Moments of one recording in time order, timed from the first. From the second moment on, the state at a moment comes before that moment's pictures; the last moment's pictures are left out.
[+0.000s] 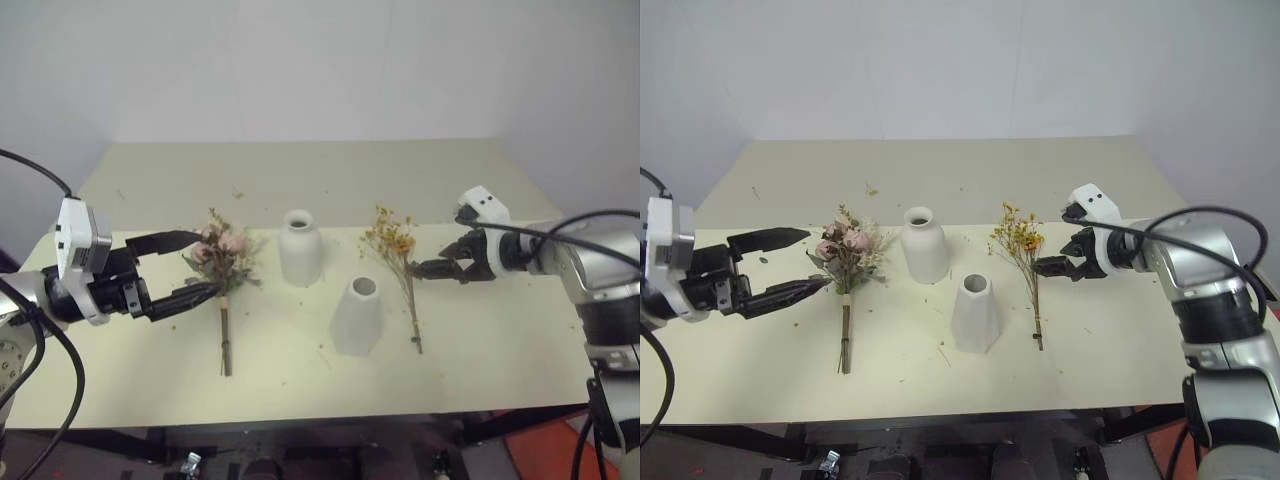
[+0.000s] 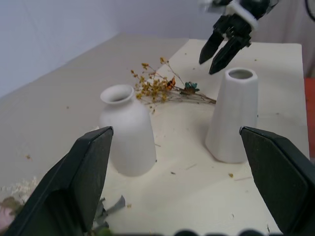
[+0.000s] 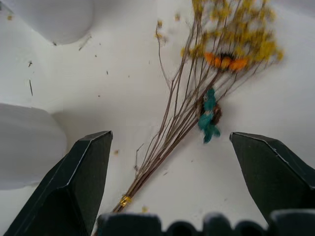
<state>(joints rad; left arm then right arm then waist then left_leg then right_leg) -0.25 0.99 0.42 -0.33 -0.83 0.55 -1.08 -0.99 -0.81 0.25 0.19 0.33 1.30 0.90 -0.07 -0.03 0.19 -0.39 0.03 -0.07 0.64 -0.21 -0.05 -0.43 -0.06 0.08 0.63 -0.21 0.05</state>
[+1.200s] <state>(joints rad) -0.37 0.98 0.31 -0.24 -0.75 0.50 -1.18 -1.28 -0.51 0.12 0.92 0.10 1.03 0.68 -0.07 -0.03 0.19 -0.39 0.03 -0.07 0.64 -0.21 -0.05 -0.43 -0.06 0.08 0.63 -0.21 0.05</state>
